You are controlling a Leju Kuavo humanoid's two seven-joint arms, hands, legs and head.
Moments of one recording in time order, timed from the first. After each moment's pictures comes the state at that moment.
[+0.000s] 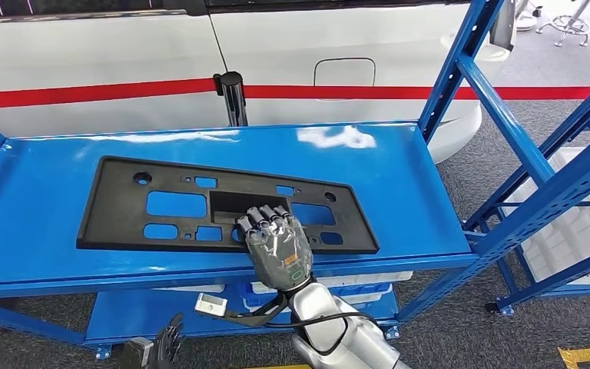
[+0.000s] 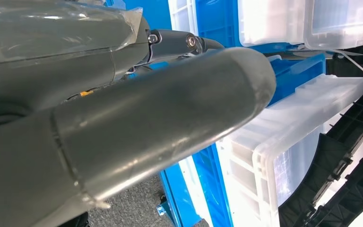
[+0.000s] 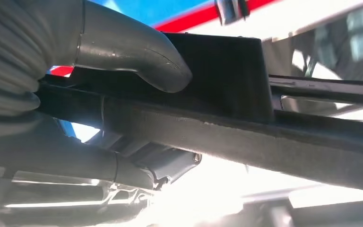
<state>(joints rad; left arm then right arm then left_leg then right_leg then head) 0.01 -0.14 0.05 -0.71 -0.06 -0.12 -0.70 -0.39 0.08 0.87 -1.25 1.50 -0.69 0.31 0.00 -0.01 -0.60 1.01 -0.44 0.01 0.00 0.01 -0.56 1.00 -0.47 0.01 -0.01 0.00</state>
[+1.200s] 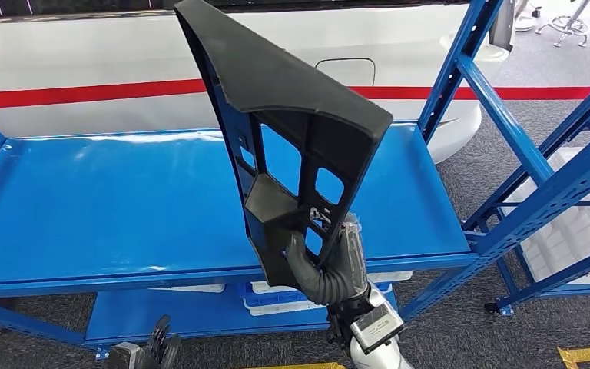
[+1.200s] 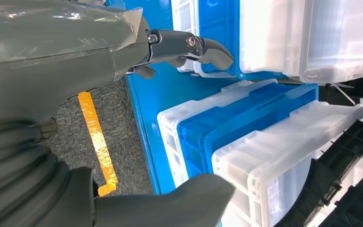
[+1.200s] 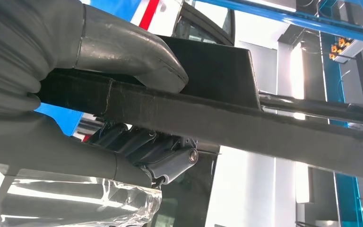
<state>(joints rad) 0.05 -0.14 0.11 -0.77 -0.04 -0.11 -0.70 -0.13 0.07 0.59 -1.77 0.20 -0.21 -0.56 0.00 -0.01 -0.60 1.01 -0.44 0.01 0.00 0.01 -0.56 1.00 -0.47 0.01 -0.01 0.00</state>
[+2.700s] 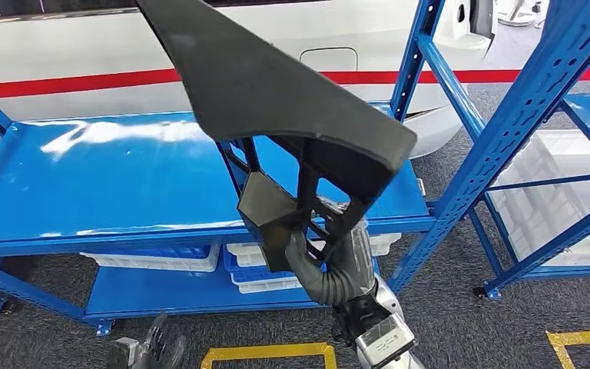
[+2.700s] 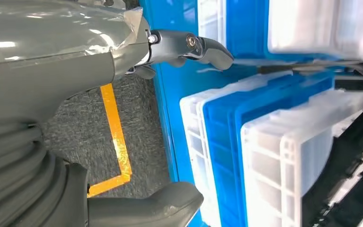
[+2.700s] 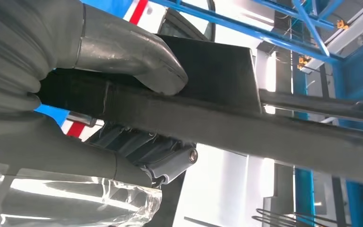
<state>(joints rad) 0.00 -0.14 0.13 -0.71 -0.05 -0.10 -0.70 -0.16 0.05 0.60 -1.86 0.25 -0.19 -0.52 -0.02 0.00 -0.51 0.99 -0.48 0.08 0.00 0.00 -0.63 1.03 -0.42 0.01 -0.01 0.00</state>
